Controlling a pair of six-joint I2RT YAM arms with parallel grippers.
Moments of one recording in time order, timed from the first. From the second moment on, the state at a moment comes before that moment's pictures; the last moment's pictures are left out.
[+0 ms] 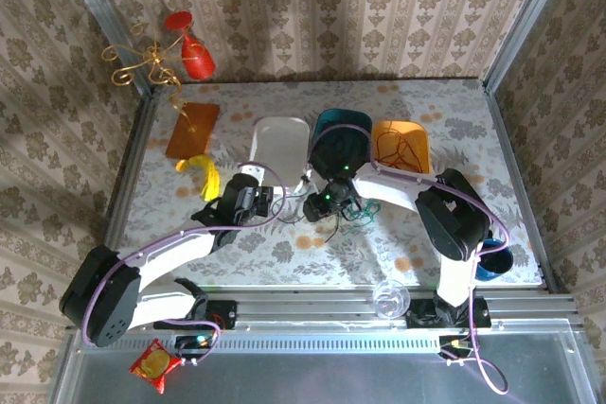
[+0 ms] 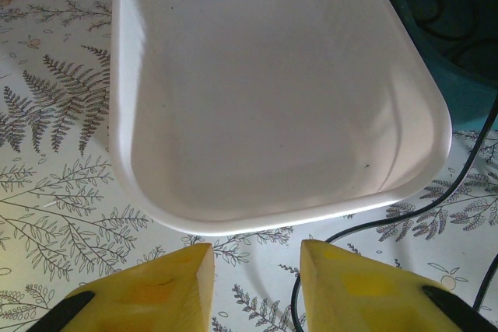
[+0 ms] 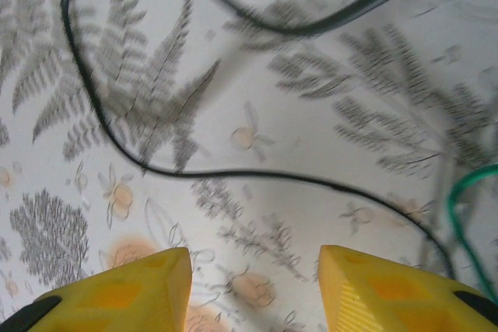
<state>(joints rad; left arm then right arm) -0.68 1.19 0.50 0.06 -0.25 -0.25 0.72 1.85 1.23 -0.61 -0.23 0.21</state>
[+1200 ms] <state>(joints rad) -0.66 1.10 0.47 0.03 -0.33 -0.28 0.90 2.04 1.42 -0.70 -0.02 -0.13</state>
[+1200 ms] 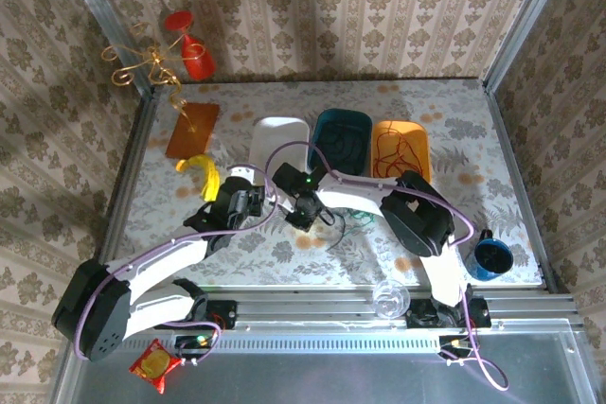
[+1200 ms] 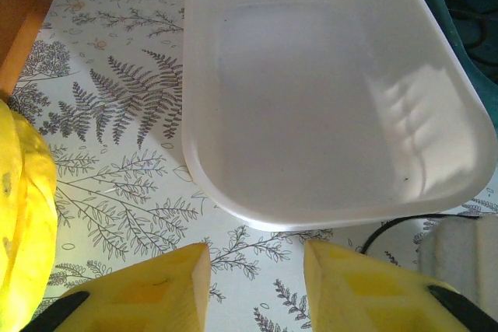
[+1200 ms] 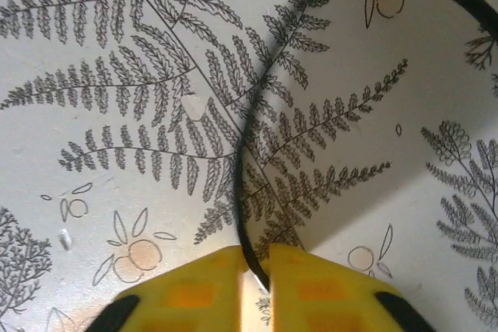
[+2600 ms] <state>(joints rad) -0.70 1.23 0.47 0.09 -0.27 -0.30 0.40 1.72 1.64 -0.50 -0.31 0.11</state>
